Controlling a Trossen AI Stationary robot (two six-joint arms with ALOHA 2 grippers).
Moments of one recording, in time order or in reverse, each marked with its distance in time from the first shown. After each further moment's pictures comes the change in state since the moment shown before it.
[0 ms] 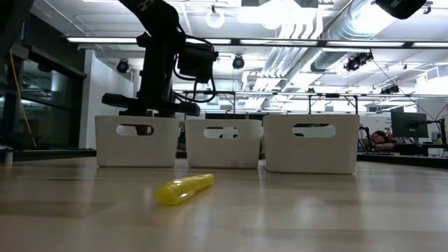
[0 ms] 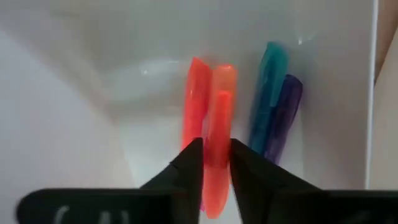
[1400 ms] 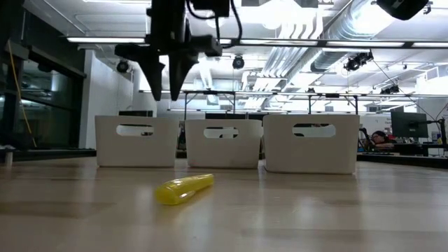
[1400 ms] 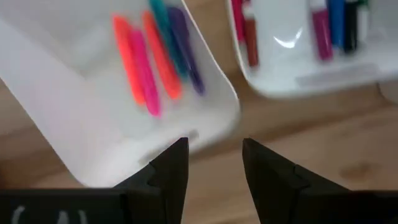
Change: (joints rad) left arm -0.242 0.000 0.341 -0.270 -0.053 0.073; right arm 0.000 0.000 0.000 -0.010 -0.008 0.018
